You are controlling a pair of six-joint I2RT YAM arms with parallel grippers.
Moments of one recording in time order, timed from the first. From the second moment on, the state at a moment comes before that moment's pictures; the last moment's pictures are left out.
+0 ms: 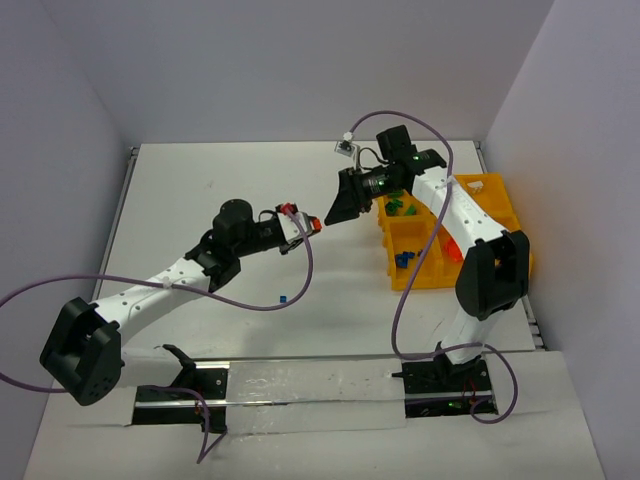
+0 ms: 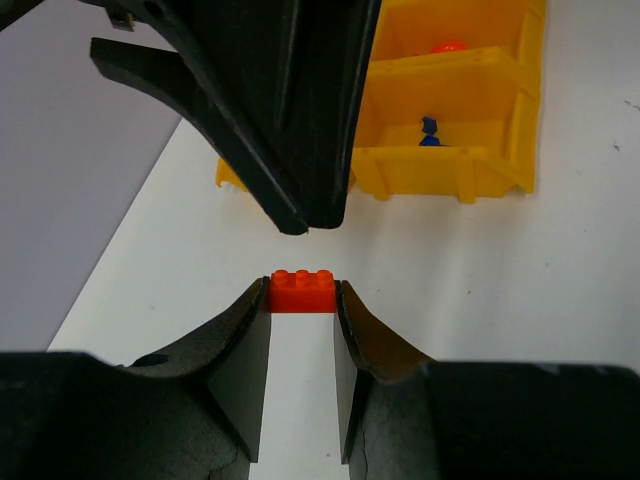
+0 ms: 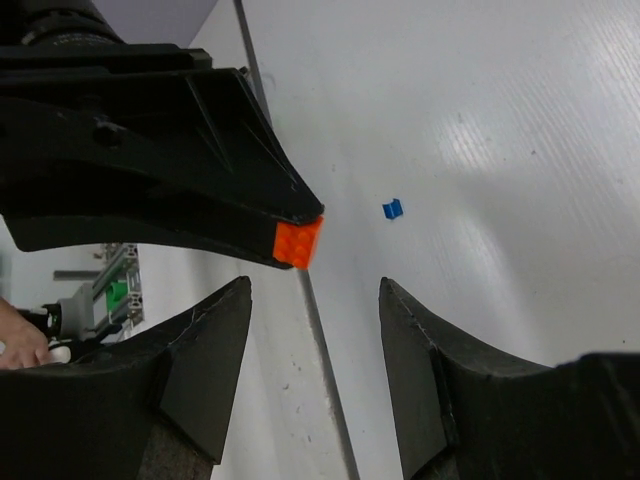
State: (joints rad) left arm -0.69 1.28 0.80 0.34 0.48 0.46; right arm 0.33 1.73 1.57 -0.84 -1.08 -0.10
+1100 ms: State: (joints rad) left arm -0.72 1.28 0.81 0.36 0.42 0.43; right arm 0.40 1.77 1.62 -0.79 -1.07 -0.01
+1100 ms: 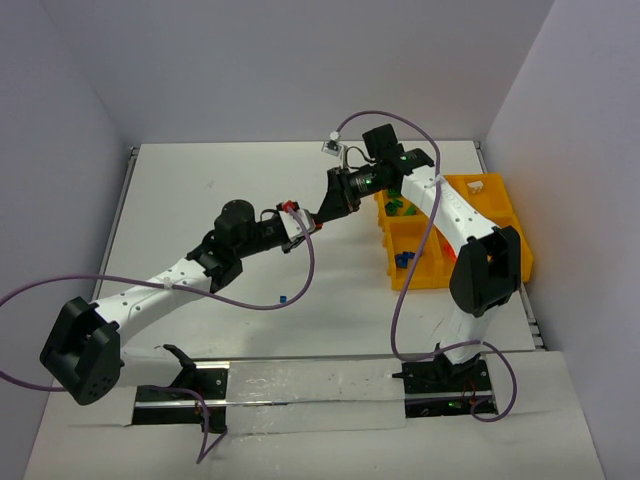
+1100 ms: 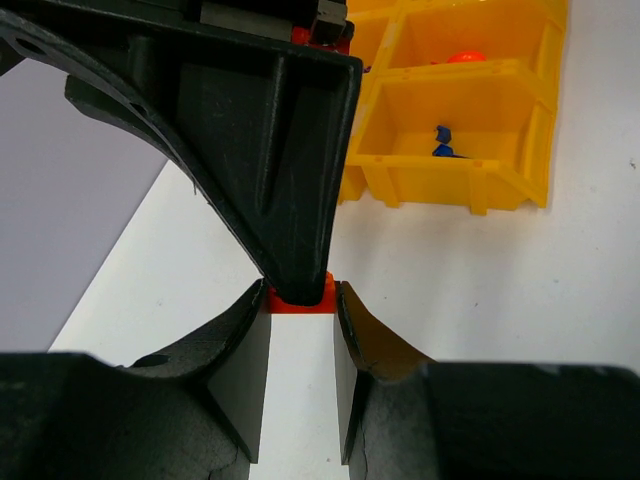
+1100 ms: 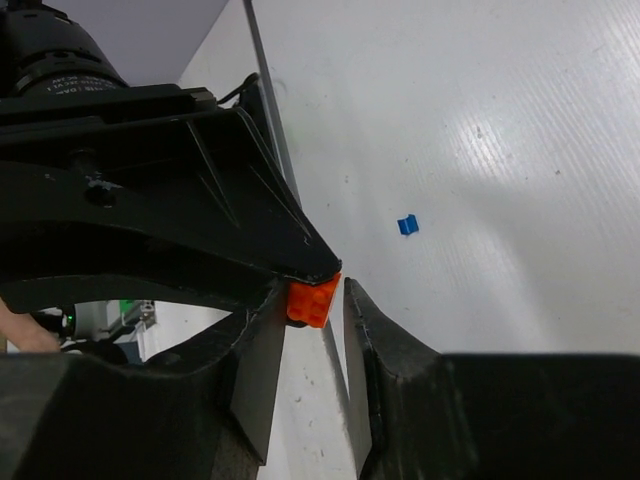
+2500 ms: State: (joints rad) left arm -0.64 1.32 0.93 -0.16 0.26 0.27; right arm -0.29 1.49 1.36 -1.07 -0.49 -0.48
